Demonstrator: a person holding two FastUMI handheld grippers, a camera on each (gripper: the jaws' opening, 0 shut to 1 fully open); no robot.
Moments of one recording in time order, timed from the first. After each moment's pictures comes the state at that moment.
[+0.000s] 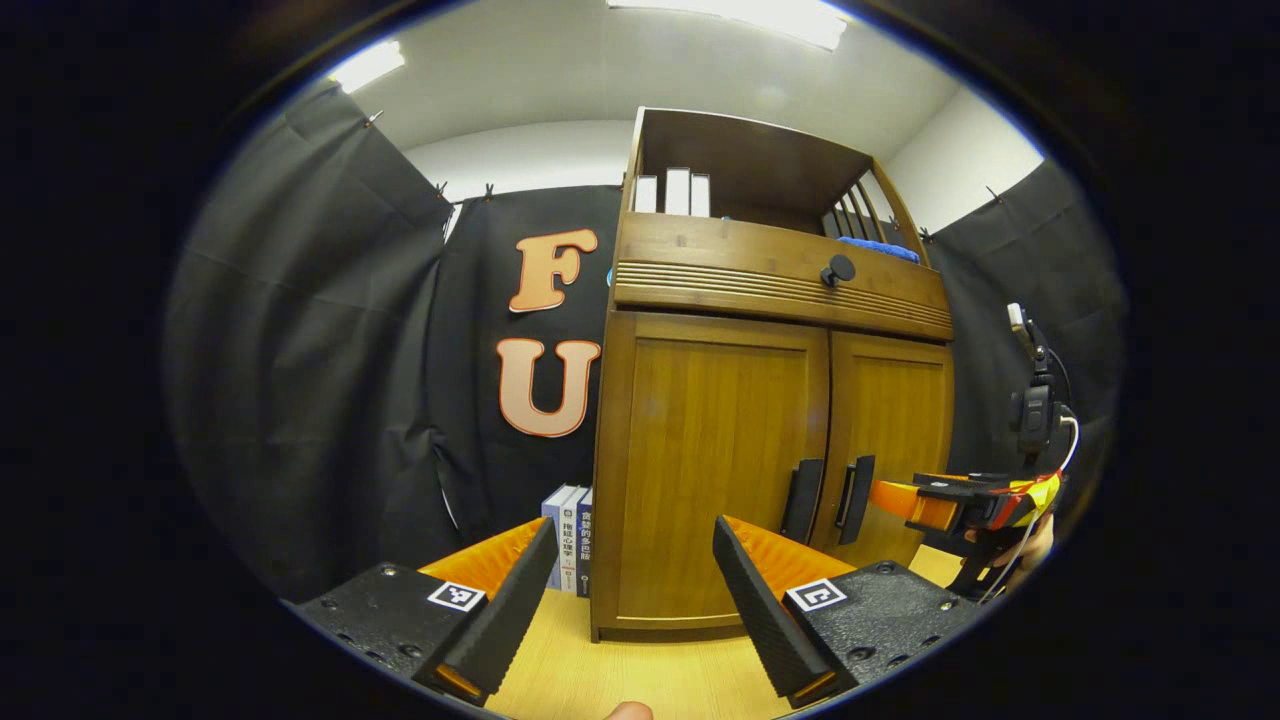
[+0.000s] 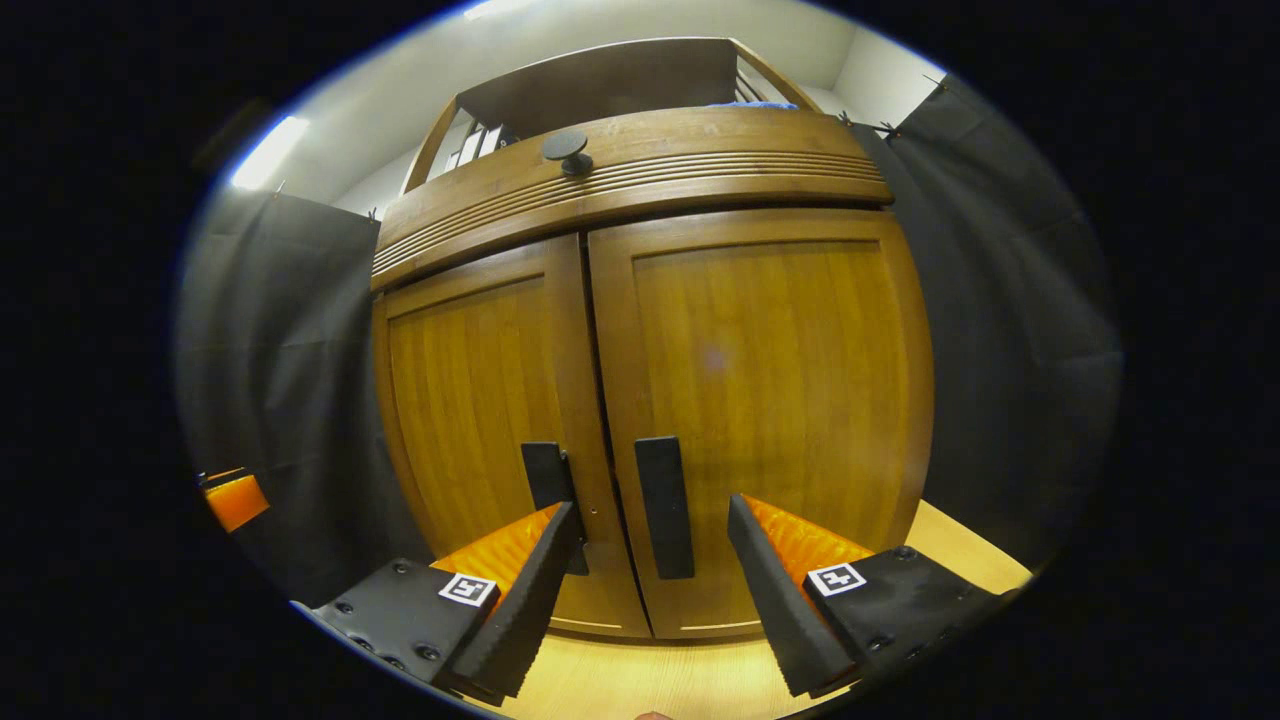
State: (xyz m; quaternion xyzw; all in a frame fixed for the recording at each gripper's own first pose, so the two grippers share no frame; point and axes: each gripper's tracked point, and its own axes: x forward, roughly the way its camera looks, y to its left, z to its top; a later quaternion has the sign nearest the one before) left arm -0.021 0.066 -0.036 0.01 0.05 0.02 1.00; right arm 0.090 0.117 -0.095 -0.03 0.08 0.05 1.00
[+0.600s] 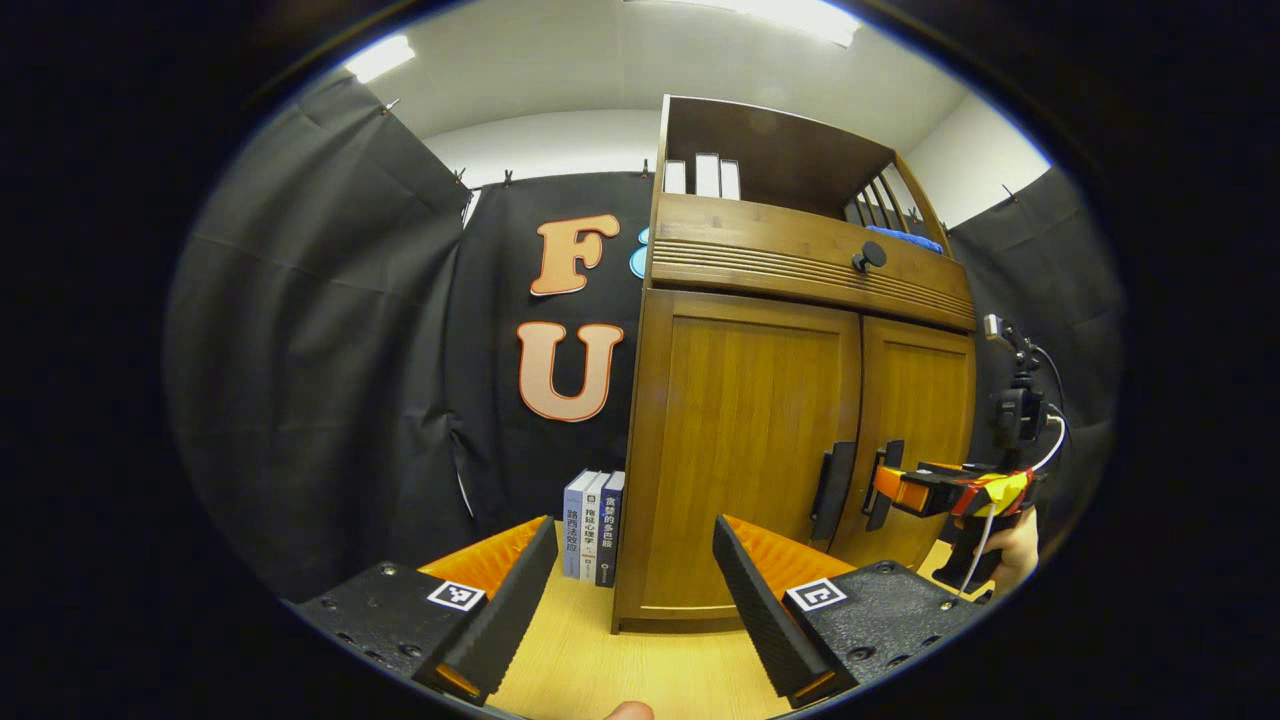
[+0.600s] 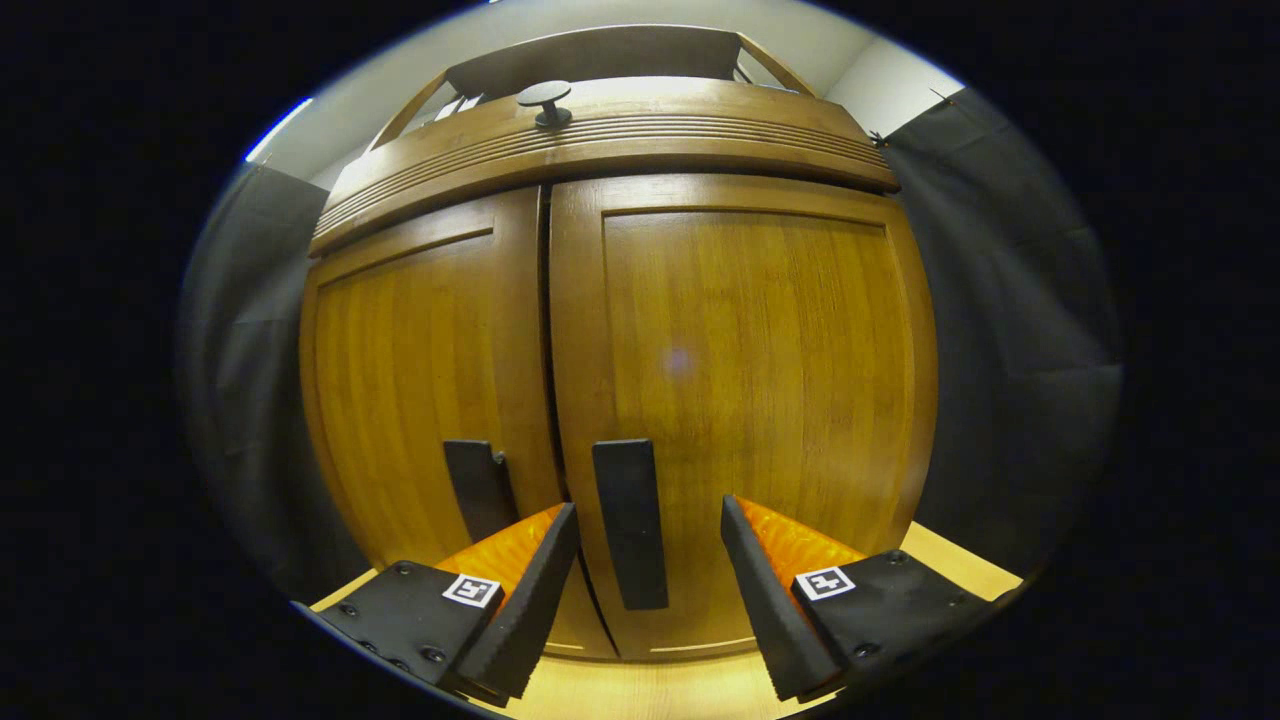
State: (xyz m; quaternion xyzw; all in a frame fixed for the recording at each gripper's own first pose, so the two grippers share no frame) left arm -0.023 0.093 -0.050 0.01 0.06 0.03 1.00; right arm 0.146 0.091 -0.112 -0.06 0.08 -0.03 0.99
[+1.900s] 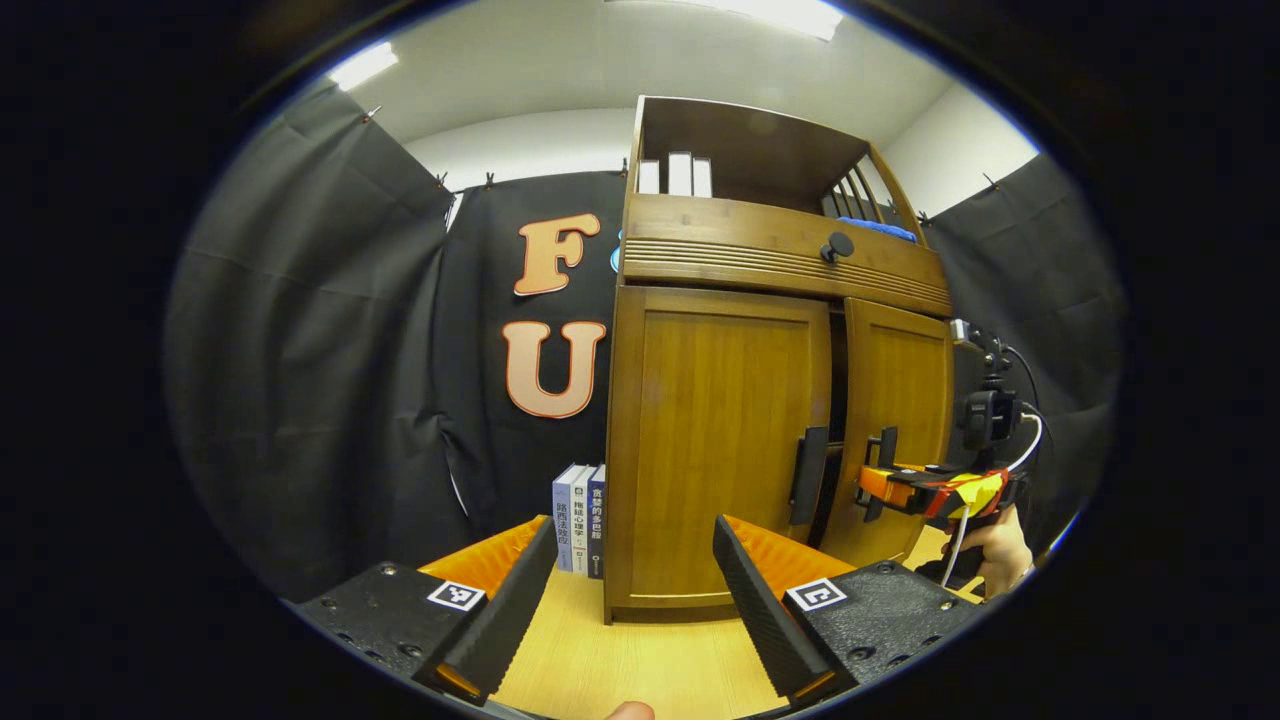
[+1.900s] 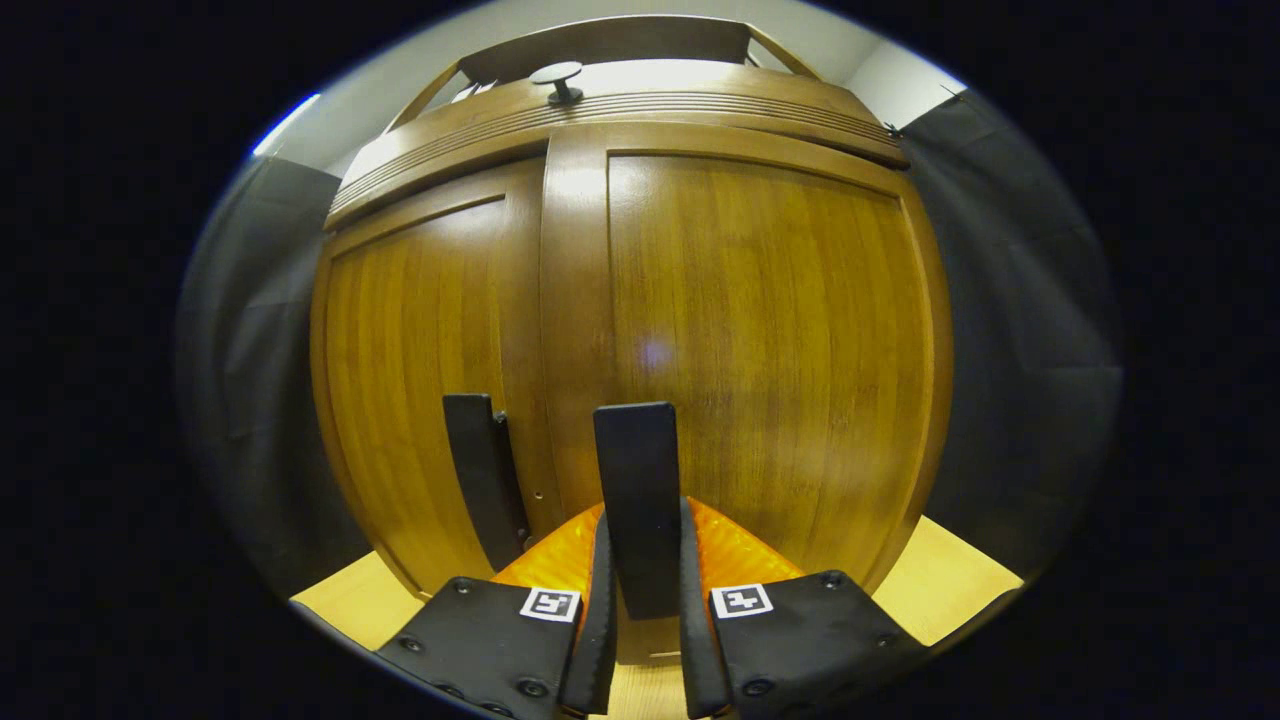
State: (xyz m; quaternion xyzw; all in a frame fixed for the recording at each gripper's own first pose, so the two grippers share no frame) left arm -0.044 0.067 -0.051 0.02 0.07 0.01 1.00; right arm 0.137 0.098 -0.130 -0.04 0.09 0.01 0.99
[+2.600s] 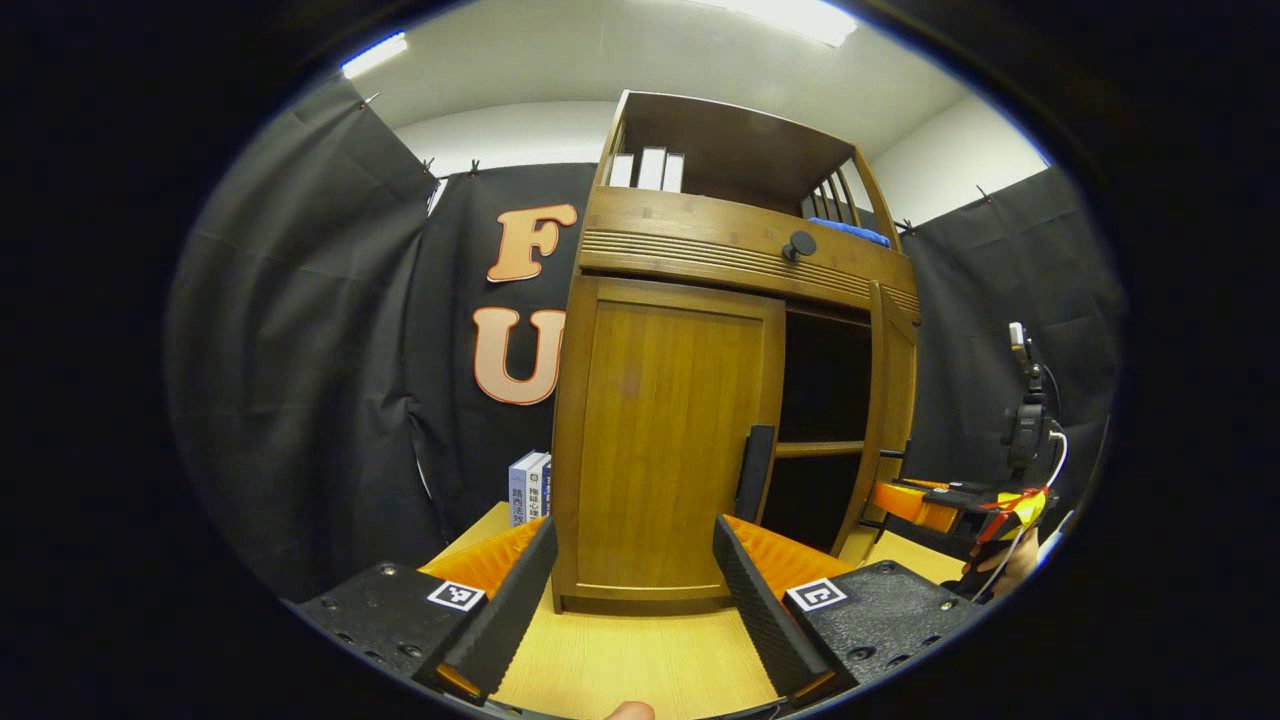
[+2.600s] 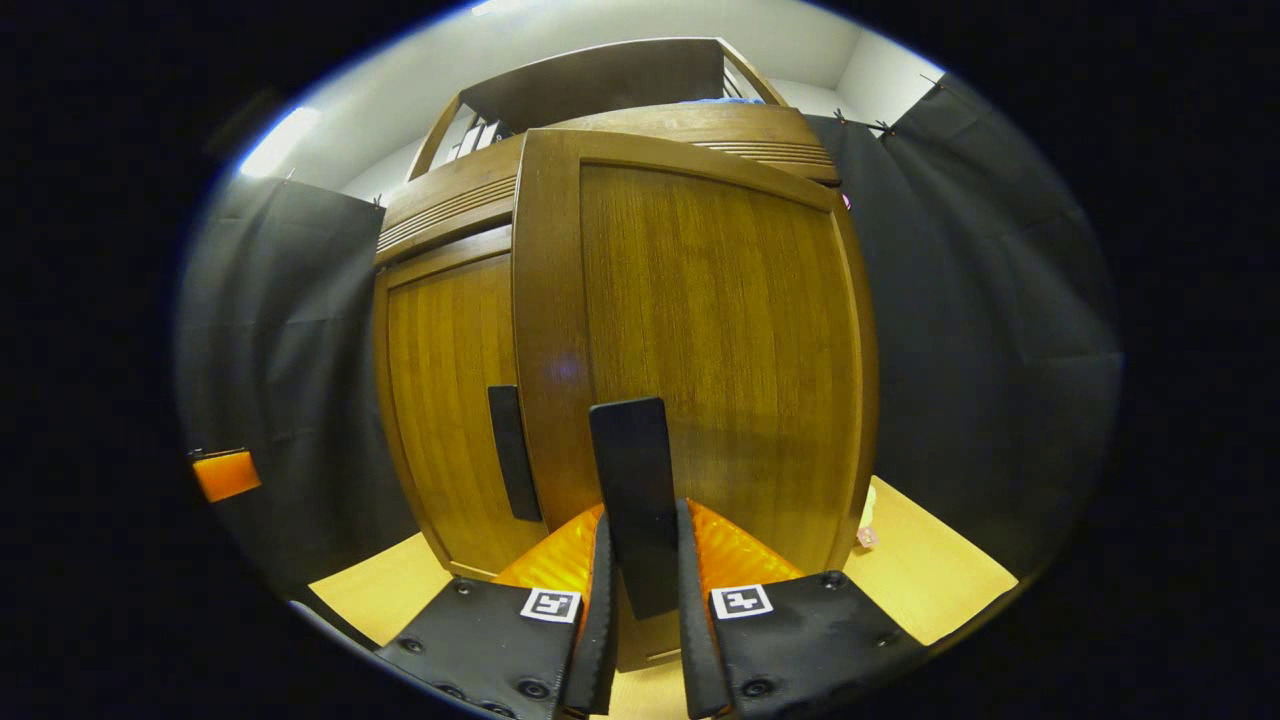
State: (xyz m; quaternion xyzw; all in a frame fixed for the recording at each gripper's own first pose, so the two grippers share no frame) left arm -0.050 0.018 -0.059 0.00 0.08 -0.02 1.00; right arm 0.094 0.086 -0.118 -0.04 0.09 0.05 0.99
